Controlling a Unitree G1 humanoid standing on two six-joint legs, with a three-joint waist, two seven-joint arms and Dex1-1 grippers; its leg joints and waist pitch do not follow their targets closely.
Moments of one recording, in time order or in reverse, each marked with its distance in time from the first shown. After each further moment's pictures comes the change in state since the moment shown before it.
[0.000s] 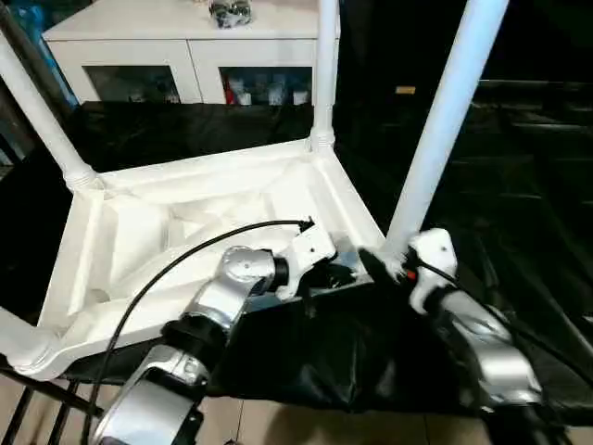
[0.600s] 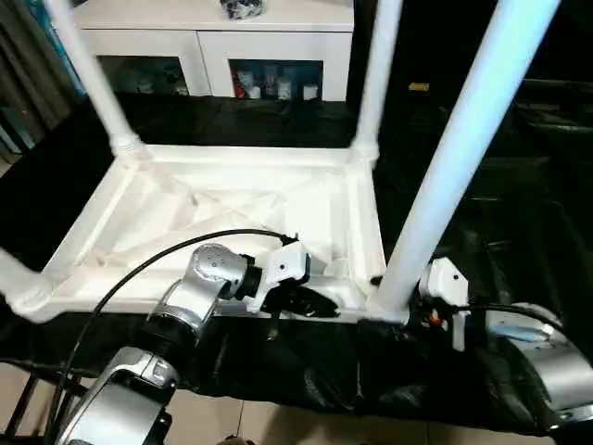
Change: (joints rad) left arm 0.017 0.136 -0.046 -0.044 -0.071 -0.059 -0.360; right arm 0.055 -0.323 0.142 -0.159 0.104 0.044 0.560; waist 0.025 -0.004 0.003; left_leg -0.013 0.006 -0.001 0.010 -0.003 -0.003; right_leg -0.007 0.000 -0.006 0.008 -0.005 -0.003
